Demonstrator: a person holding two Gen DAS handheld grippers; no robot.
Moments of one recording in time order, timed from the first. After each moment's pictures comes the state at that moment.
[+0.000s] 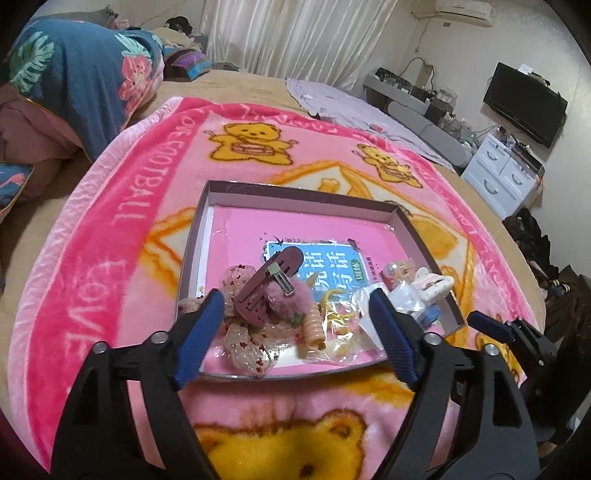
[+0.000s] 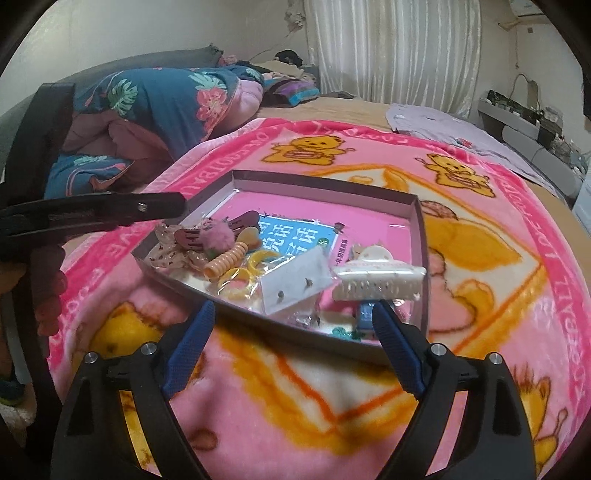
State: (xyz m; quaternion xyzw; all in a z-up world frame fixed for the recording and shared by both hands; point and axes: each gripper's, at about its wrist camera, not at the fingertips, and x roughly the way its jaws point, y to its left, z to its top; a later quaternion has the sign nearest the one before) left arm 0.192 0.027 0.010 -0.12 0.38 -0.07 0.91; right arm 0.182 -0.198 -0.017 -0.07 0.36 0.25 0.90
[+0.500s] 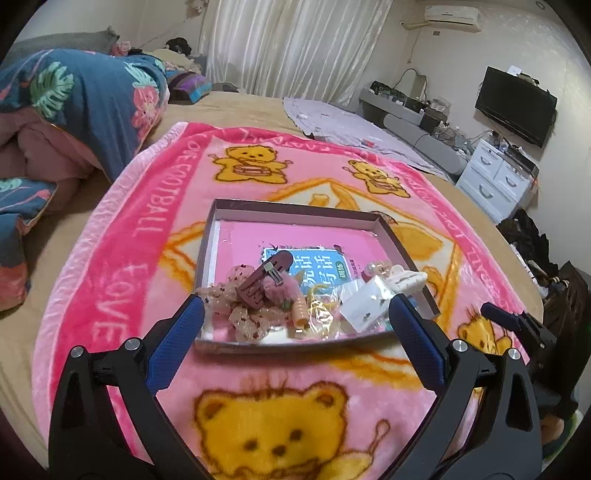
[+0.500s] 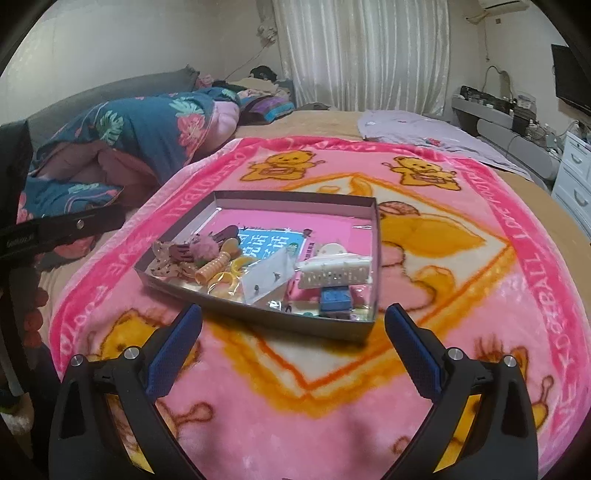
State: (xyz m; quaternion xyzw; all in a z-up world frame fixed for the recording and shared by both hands) left arm 0.144 0.017 0.044 -0.10 0.35 -0.06 0.93; right arm 0.151 -0.237 0.007 -0.03 0.33 0.21 0.92
